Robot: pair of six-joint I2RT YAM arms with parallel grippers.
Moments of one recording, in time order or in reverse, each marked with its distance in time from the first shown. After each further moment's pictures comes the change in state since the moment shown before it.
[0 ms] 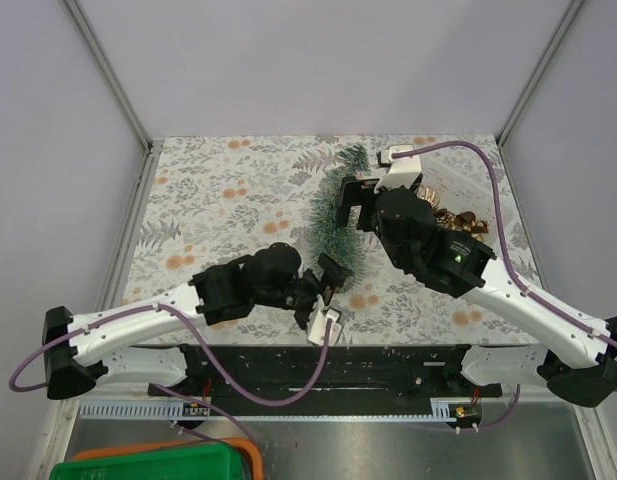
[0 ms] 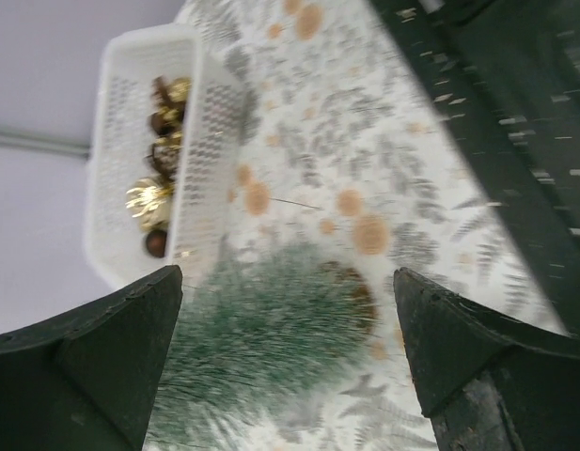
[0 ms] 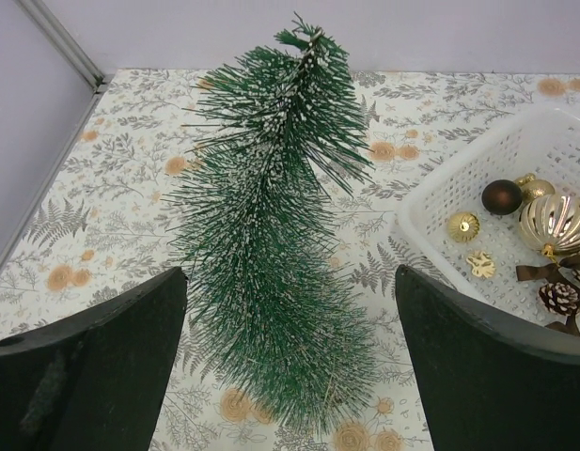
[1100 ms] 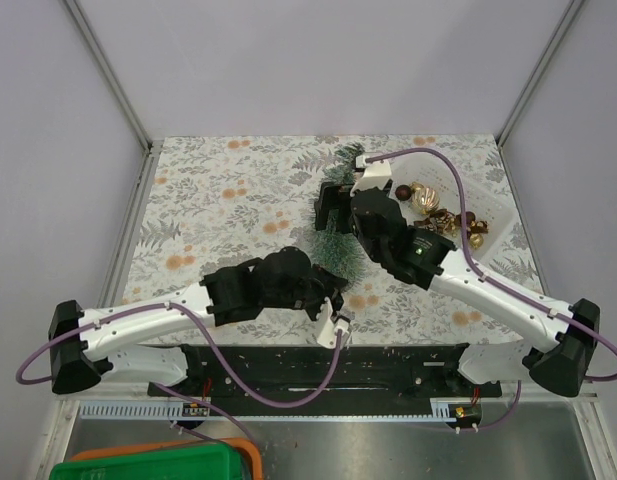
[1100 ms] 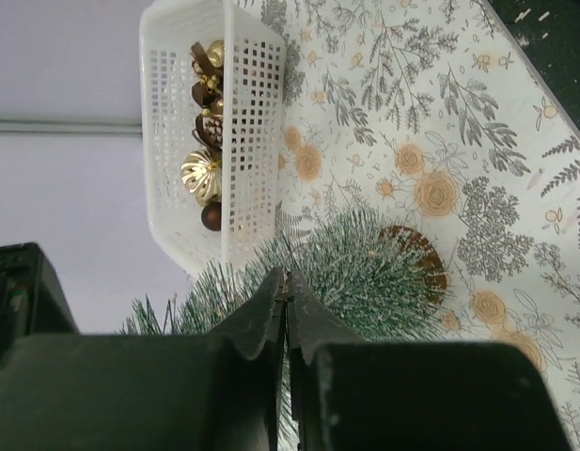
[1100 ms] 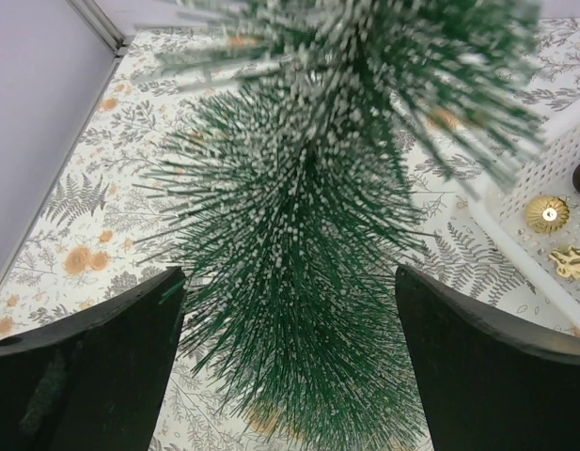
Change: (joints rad) left arm -0.031 0.103 0.010 0.100 -0.179 0.191; right arm -0.065 0.098 -0.123 0.195 -0.153 0.061
